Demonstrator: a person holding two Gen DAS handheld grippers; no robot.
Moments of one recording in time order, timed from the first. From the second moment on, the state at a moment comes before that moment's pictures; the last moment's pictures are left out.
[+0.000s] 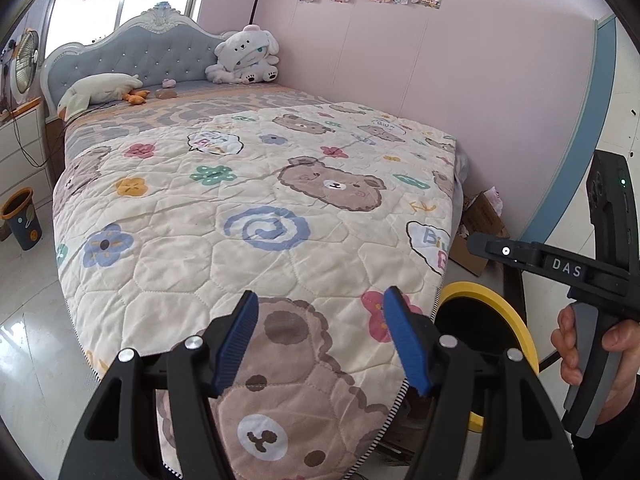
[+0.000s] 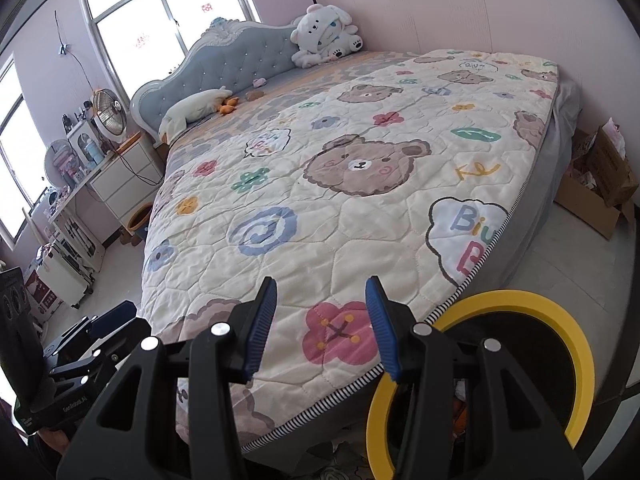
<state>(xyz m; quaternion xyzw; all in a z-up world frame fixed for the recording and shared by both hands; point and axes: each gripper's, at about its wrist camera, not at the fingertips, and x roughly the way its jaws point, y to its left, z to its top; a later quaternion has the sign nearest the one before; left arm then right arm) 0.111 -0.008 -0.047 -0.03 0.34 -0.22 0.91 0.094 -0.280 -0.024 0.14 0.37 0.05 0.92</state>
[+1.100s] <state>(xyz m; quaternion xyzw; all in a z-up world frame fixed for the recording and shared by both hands) 0.065 0.046 0.001 -0.06 0.20 -0.14 0.97 0.064 -0.245 0.012 0.10 0.25 0.02 0.96</state>
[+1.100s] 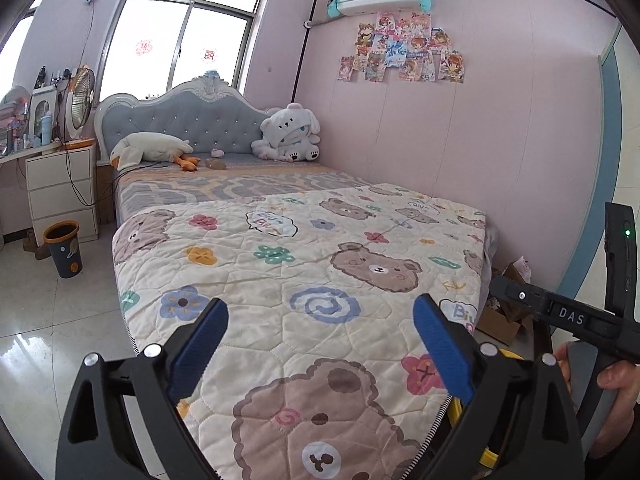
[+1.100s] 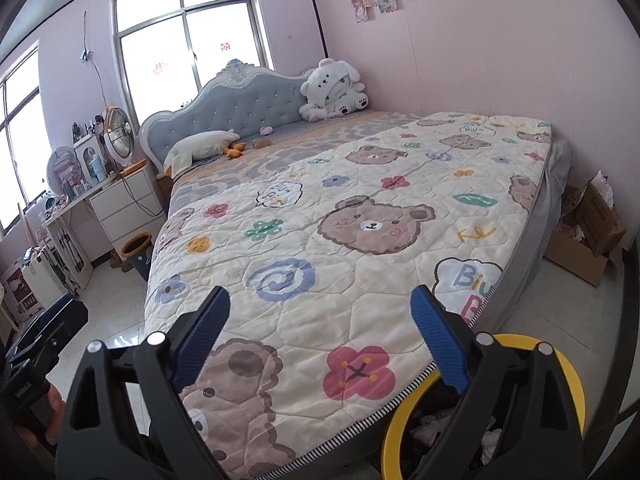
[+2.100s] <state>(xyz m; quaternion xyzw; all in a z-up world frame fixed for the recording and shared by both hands) 0.044 0.052 0.013 -0.06 0.14 -0.12 0.98 0.045 -0.231 0.018 0.07 0.20 -0.02 0.98</state>
